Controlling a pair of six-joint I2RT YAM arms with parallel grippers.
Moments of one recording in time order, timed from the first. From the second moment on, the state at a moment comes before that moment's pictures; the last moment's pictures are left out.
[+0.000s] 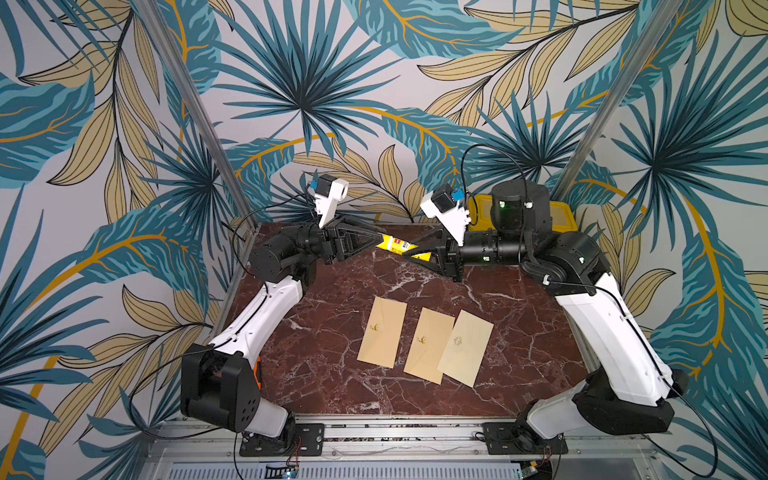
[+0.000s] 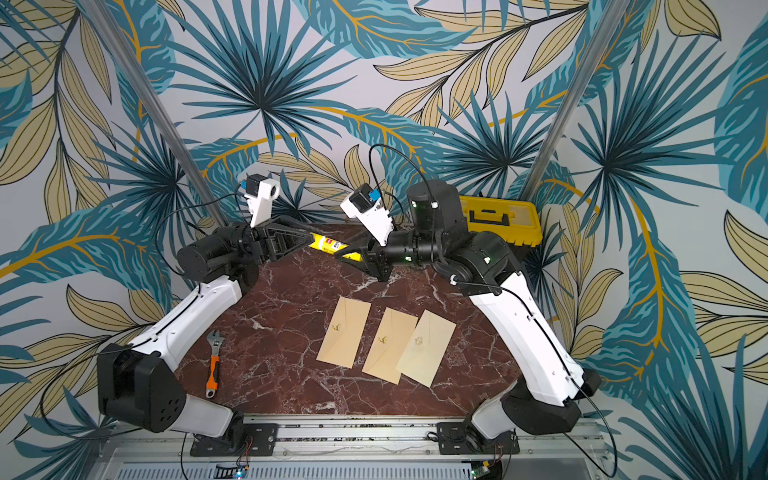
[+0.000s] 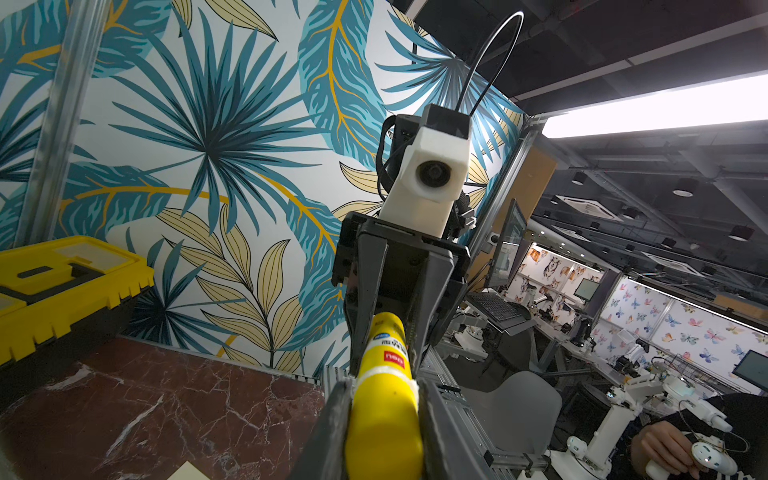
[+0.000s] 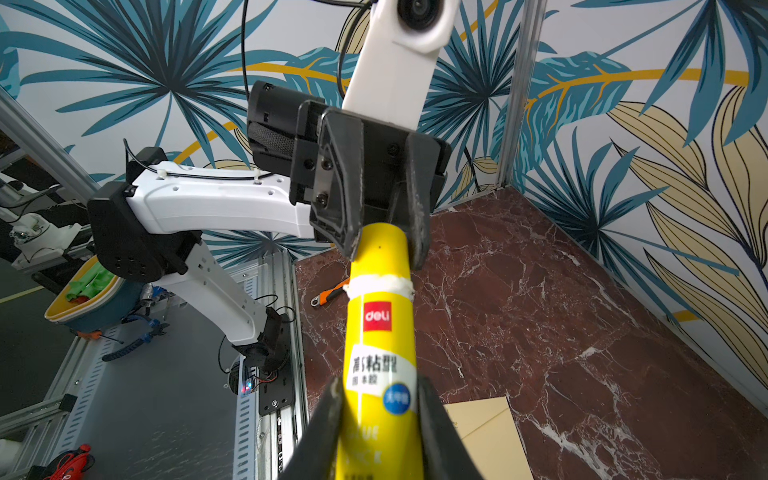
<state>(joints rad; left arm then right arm) -0.27 1.48 1.27 1.39 1.29 -1.61 0.69 1.50 2.10 -0.98 -0.53 -0.08</state>
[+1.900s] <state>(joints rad) -0.24 1.42 1.26 1.09 1.26 -1.33 0.71 1.47 1.94 -0.83 -0.46 0.02</state>
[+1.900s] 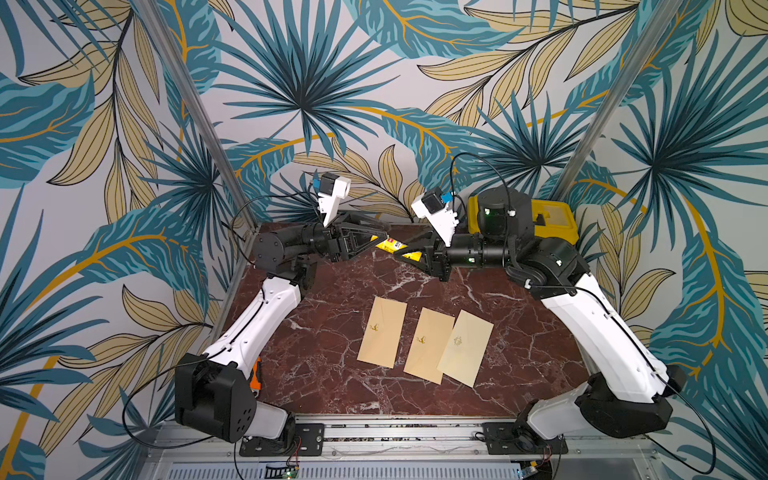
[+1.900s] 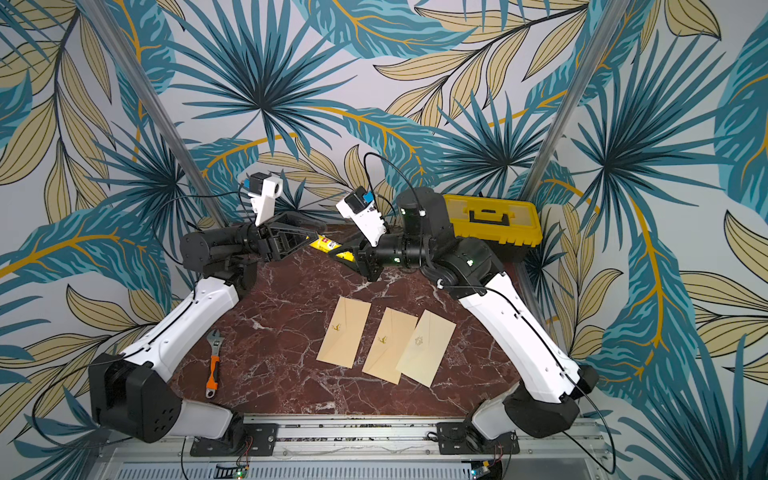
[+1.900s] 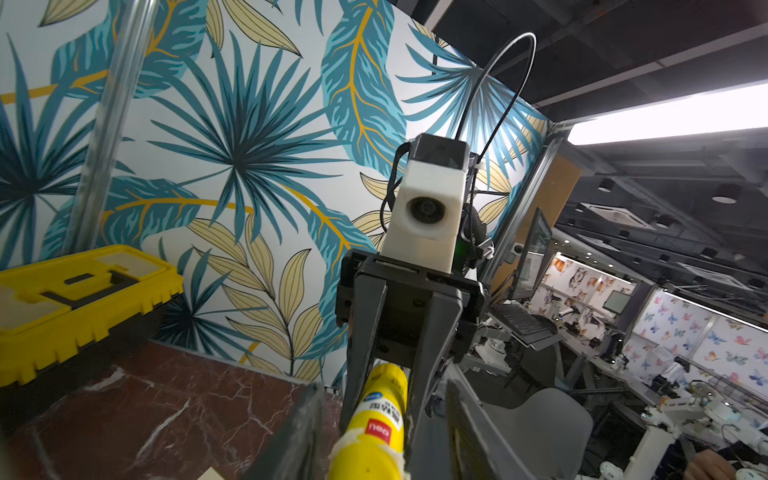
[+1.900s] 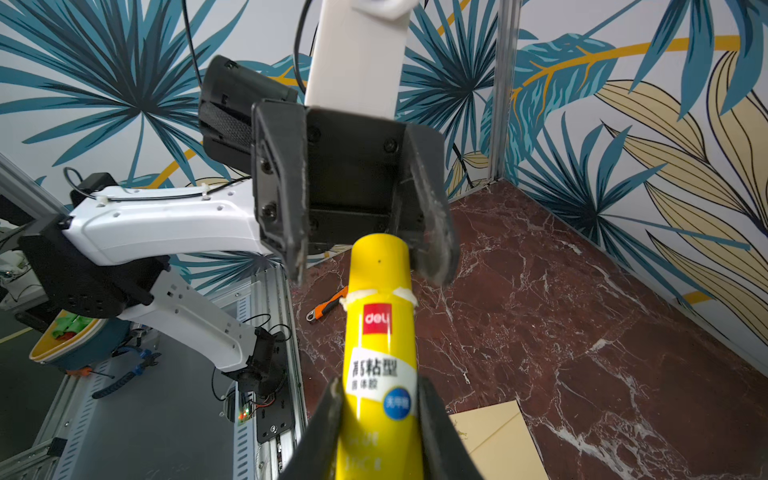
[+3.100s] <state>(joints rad) -0.02 1.20 1.15 -0.16 0.83 -0.38 0.34 1.56 1.29 -0.79 0.23 0.29</state>
